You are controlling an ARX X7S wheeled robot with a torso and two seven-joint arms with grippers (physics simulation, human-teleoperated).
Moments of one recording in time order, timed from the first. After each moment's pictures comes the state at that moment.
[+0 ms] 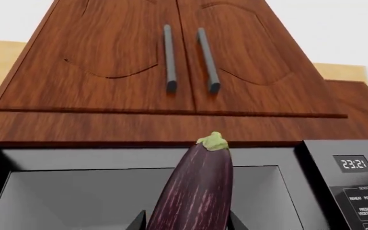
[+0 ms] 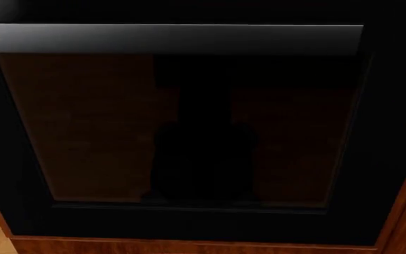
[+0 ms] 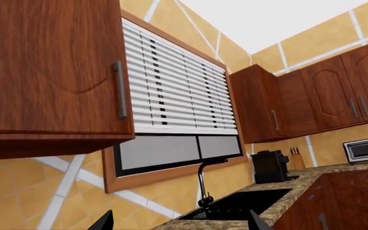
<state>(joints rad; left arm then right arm) -2.35 0.00 0.81 -1.18 -0.85 0.00 -0.12 -0.53 0.64 0.96 -0.97 0.75 0.23 0.90</state>
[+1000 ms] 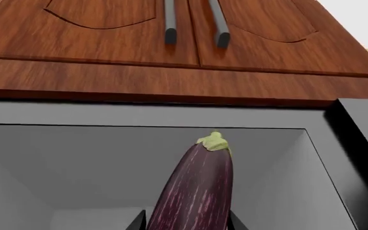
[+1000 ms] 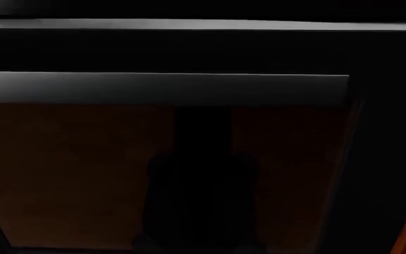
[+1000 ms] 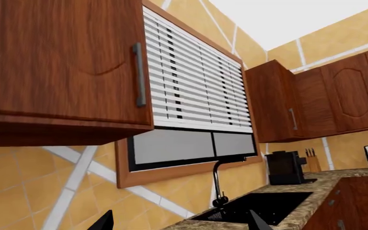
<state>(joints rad) -2.35 0.00 0.80 -1.23 -0.84 0.02 -0.12 -0.55 0.68 0.96 -0.99 0.78 0.26 0.91</state>
